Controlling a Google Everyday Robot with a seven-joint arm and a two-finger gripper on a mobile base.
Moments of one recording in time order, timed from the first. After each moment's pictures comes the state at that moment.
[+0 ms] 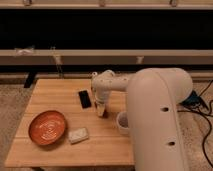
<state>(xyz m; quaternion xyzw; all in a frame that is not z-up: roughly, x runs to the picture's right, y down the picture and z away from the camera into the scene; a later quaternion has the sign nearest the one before) -0.028 0.126 0.910 -0.33 -0.03 0.07 0.94</state>
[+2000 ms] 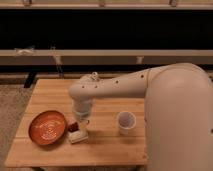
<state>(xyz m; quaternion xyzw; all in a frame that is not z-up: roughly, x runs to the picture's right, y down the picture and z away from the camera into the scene) -0.143 0.195 0.744 -0.37 -0.19 -0.20 0.89</state>
